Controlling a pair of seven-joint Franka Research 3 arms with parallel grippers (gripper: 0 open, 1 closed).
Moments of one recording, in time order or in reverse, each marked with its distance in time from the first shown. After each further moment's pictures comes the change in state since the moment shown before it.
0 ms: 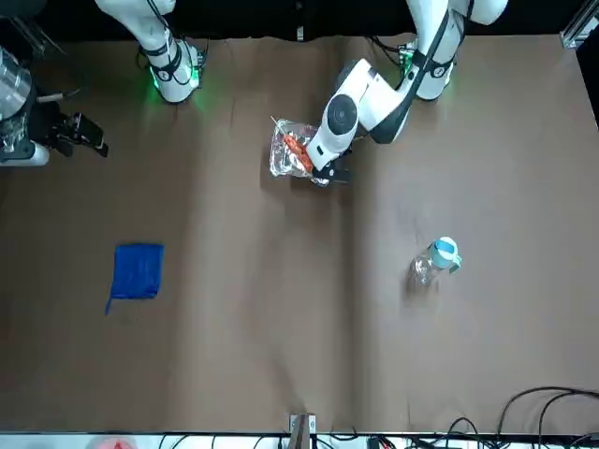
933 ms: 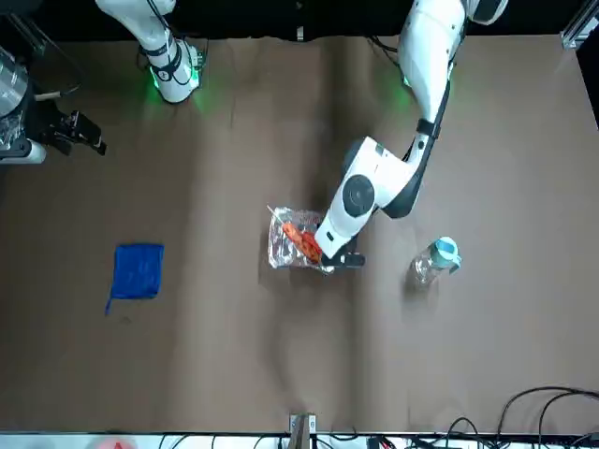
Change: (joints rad) left arm 0.000 0.319 0.208 0.492 0.067 0.025 0.075; right arm -0.001 -0.014 -0.004 0.002 0.001 -0.011 0.001
